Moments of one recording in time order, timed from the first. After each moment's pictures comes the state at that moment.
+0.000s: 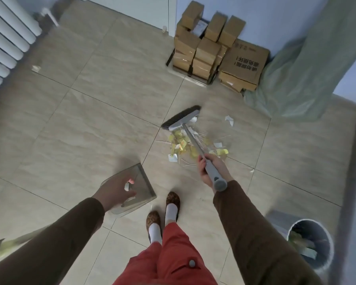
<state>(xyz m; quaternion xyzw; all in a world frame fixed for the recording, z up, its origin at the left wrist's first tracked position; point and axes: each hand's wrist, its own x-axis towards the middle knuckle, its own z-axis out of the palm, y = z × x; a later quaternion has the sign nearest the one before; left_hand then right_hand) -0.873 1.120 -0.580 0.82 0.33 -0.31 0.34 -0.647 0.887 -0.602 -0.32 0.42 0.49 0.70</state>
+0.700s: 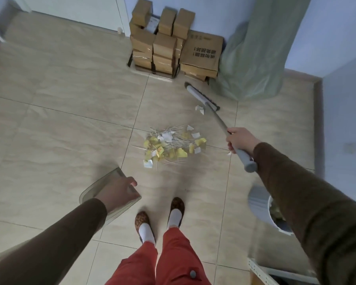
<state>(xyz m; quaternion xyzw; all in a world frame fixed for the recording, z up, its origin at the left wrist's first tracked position) -0.829 1.035 -0.594 0.87 0.19 -0.36 0.27 -0.546 0.728 -0.546 -0.85 0.12 0.40 0.32</state>
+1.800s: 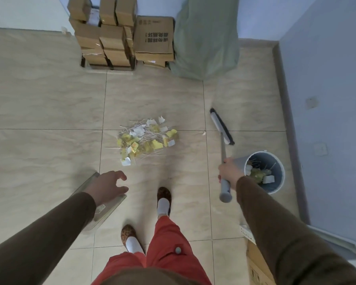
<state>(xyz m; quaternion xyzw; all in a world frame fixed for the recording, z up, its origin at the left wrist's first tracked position) -0.791 0.956 -0.590 0.88 0.12 -0.40 0.21 -0.688 0.574 -0.602 -0.78 0.34 0.38 0.37</state>
